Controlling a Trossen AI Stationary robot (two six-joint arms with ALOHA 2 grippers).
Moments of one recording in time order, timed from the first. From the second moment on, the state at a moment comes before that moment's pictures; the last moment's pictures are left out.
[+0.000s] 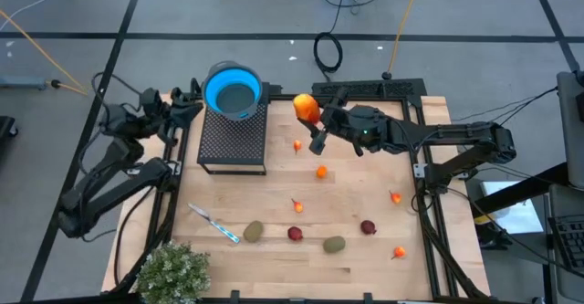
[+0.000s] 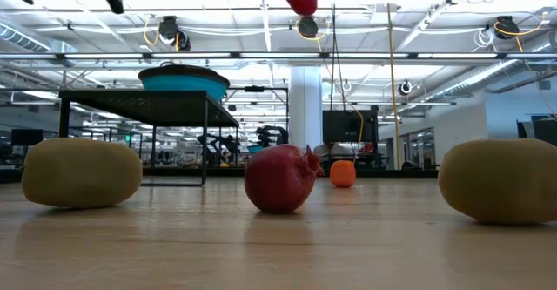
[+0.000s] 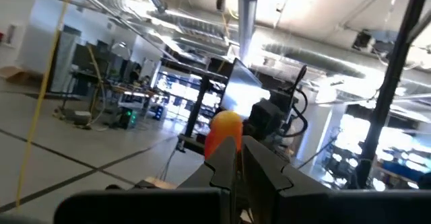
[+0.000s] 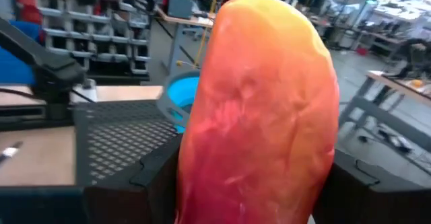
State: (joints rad) left arm 0.88 0.42 0.52 0.32 0.68 -0.56; right arm -0.07 1.39 1.22 0.01 0.46 -0.17
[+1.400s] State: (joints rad) left arm 0.31 1.33 1.23 0.19 0.33 -0.14; right arm -0.07 1.33 1.22 0.06 0.56 -0.57
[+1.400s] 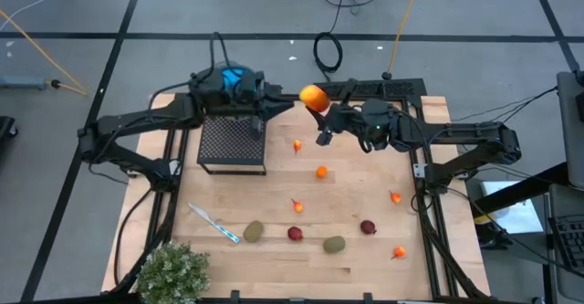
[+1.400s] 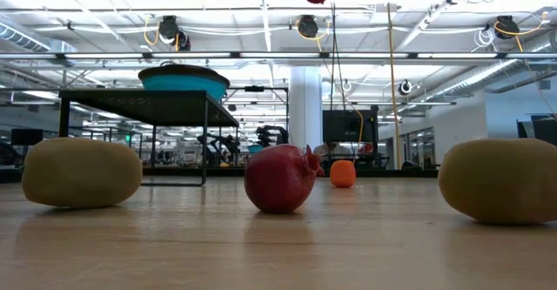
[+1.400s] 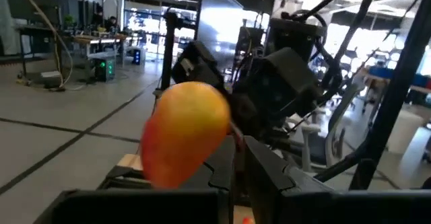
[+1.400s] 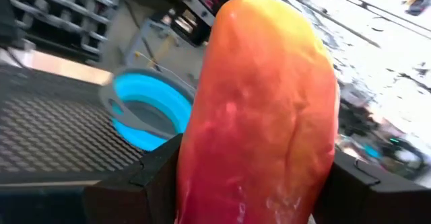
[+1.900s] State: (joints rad) left arm 0.33 1.43 1.25 0.25 0.31 -0.20; right arm -0.04 1.33 1.22 0.07 0.68 -0.62
